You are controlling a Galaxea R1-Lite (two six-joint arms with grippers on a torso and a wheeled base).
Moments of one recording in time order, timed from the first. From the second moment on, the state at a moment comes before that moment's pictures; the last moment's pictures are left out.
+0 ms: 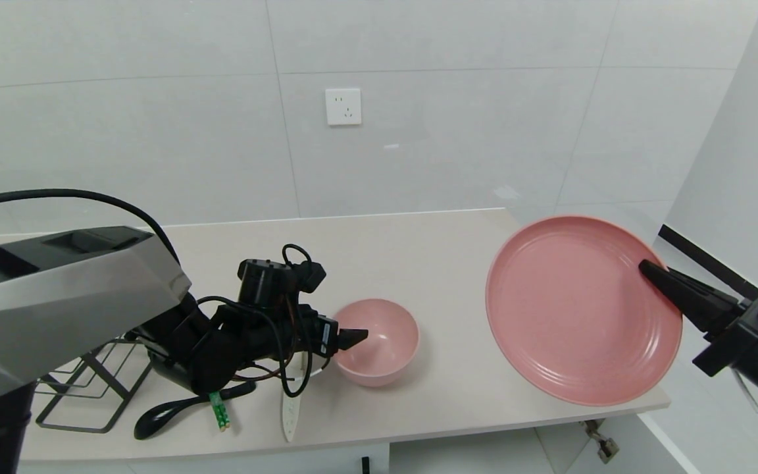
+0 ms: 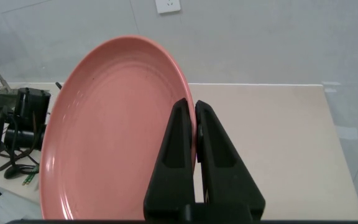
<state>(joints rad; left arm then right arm) -0.42 2.21 -0.84 -0.77 -0.31 -0.08 0.23 1.47 -0.02 -1.57 0.26 0.21</state>
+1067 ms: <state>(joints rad) -0.43 2.08 -0.80 -0.75 -0.24 -0.08 0.23 1.47 -0.02 -1.57 0.26 0.21</state>
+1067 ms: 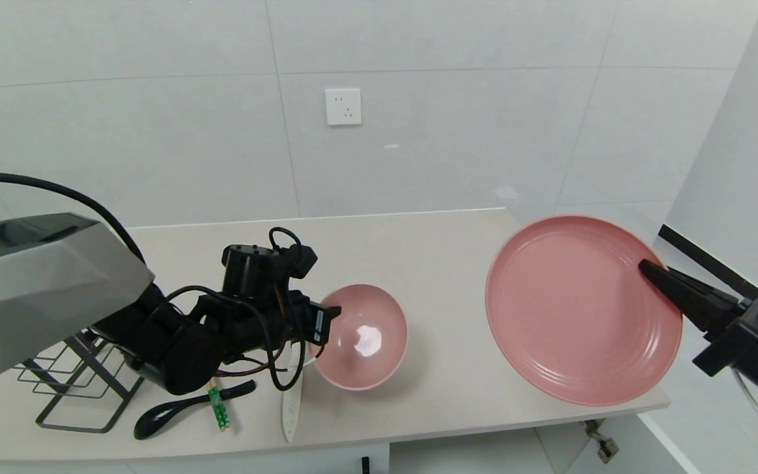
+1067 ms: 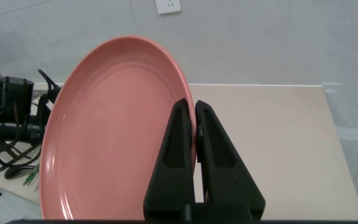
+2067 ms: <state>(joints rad) -0.25 1.49 -0.53 -0.72 -0.24 -0.16 0.23 1.53 -0.11 -1.57 0.25 0.22</state>
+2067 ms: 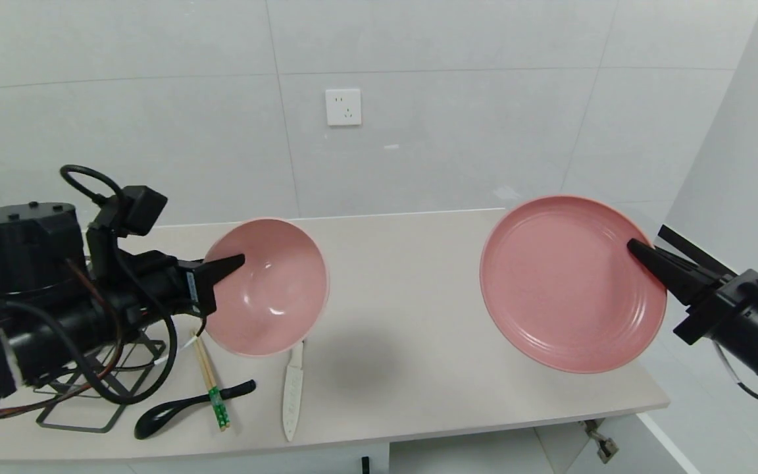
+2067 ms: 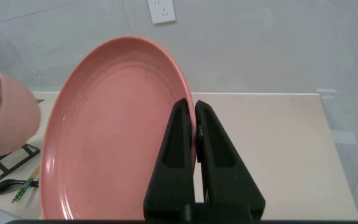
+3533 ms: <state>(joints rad) -0.26 1.04 -0.15 -0.92 -0.31 -0.22 0.30 1.56 -0.12 -1.57 0.22 0.10</state>
